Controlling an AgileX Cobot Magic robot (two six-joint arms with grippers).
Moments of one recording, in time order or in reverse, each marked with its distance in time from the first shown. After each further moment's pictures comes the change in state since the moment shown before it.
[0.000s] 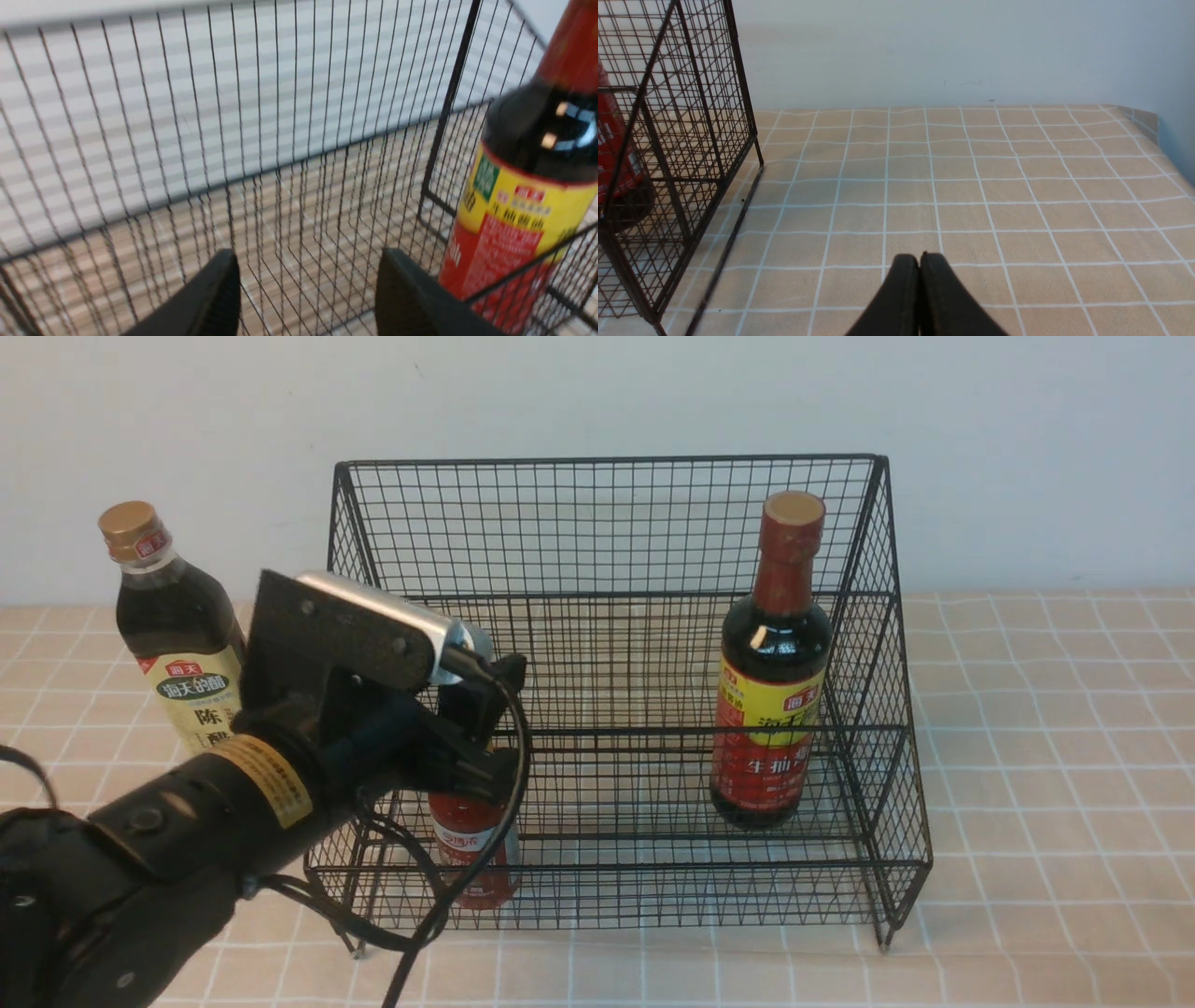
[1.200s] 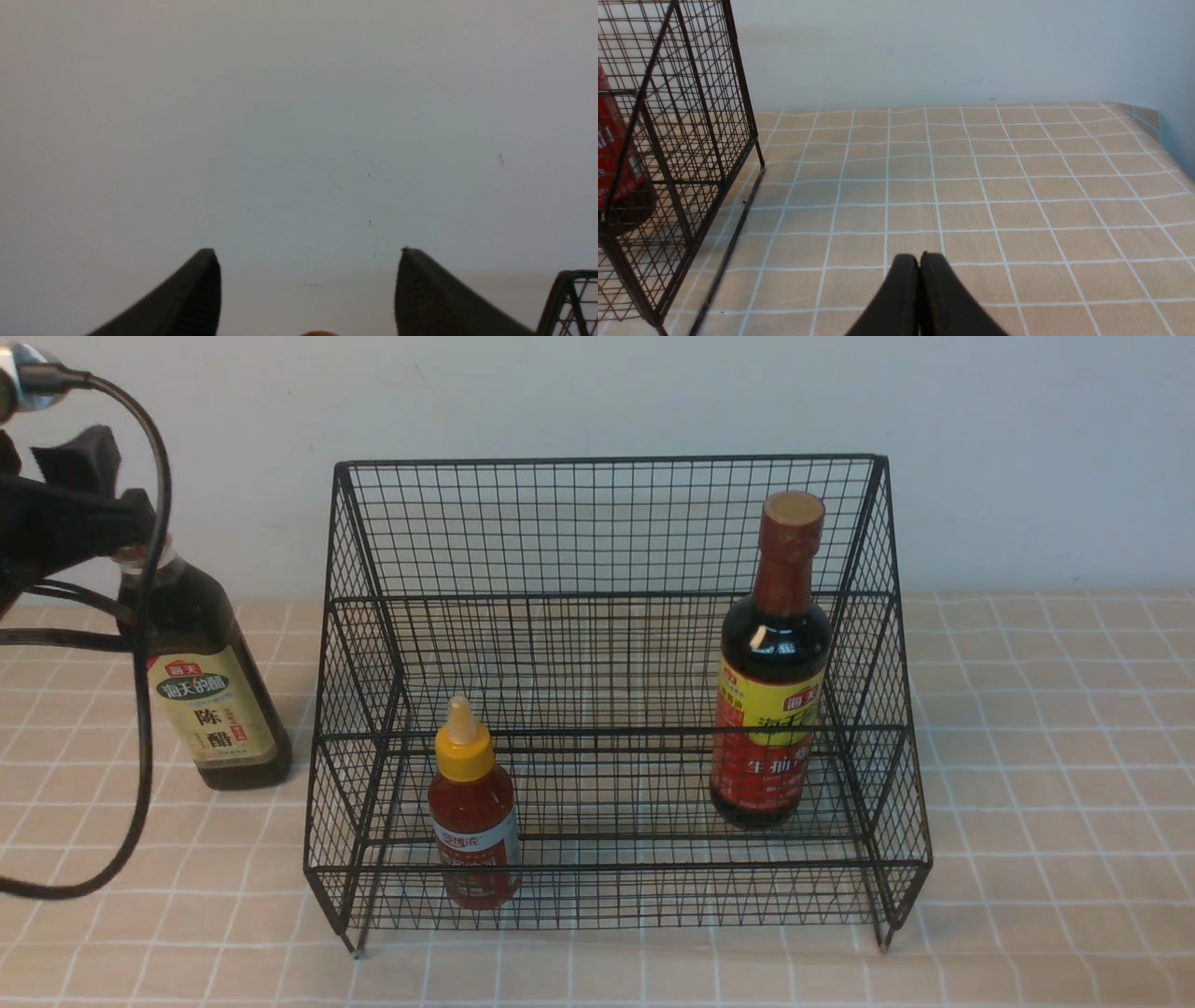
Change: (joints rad) right arm 0.000 0.000 0.000 0.000 0.000 0.012; left arm 0.561 0.061 -0.183 -0.085 0.003 0.089
